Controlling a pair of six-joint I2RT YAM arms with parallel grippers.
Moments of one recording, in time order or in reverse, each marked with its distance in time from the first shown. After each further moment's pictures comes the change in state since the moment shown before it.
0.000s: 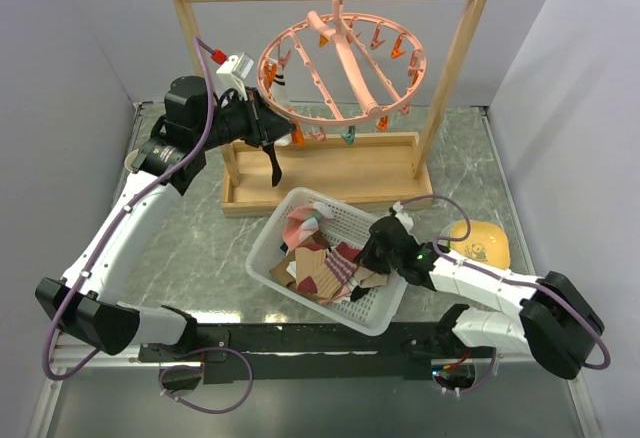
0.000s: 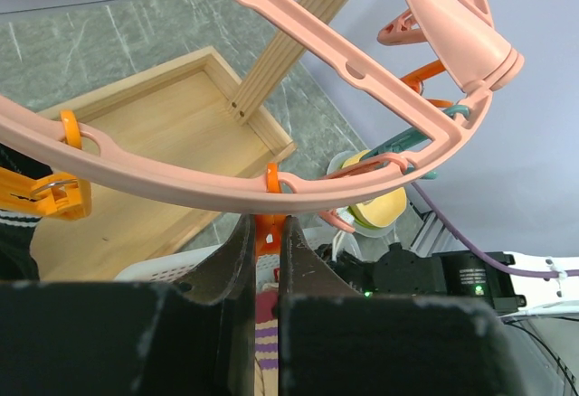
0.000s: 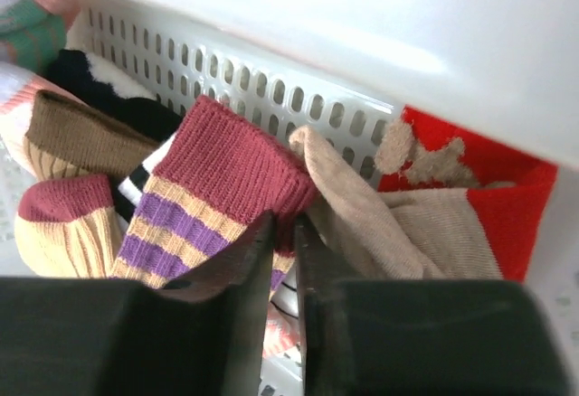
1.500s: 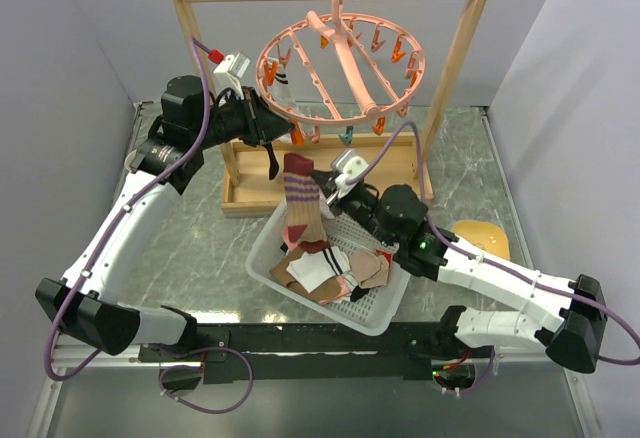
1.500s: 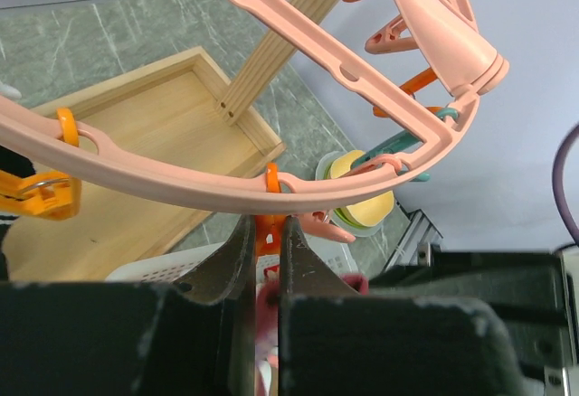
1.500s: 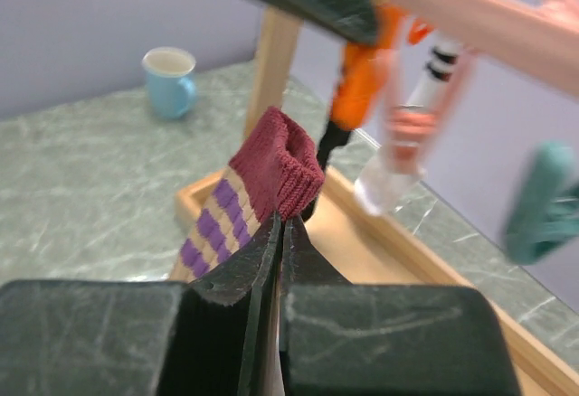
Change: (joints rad) left arm 0.024 -0.002 -0.012 0.023 0.047 -0.030; right arm 0.243 -0.055 0.413 0.511 0.048 -1.348
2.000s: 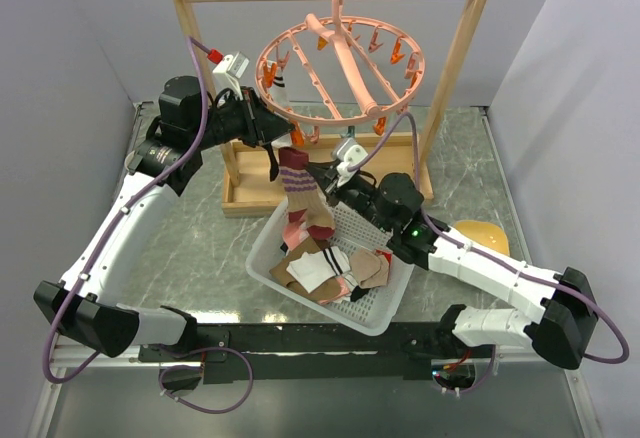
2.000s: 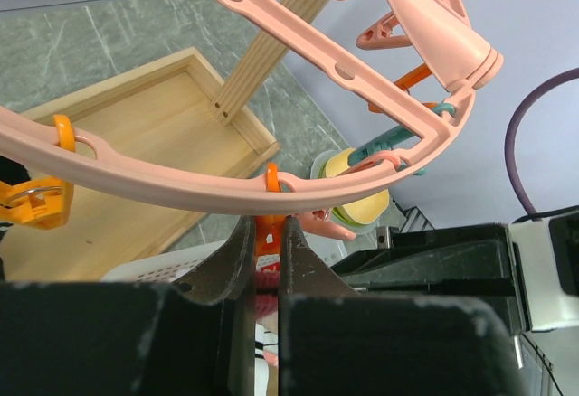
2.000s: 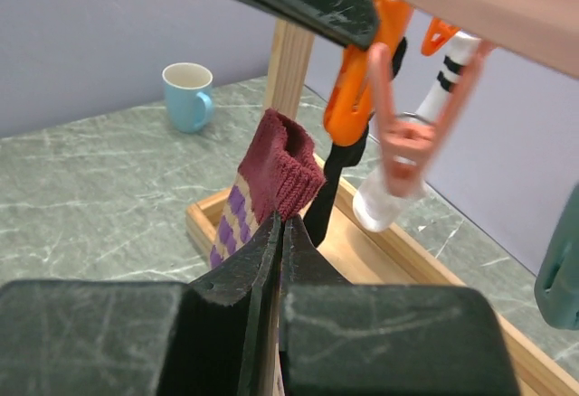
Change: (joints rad) left arm 0.000 -0.010 0.000 0.000 0.014 0.000; right arm -0.113 0.079 0.003 0.102 -0.171 0.060
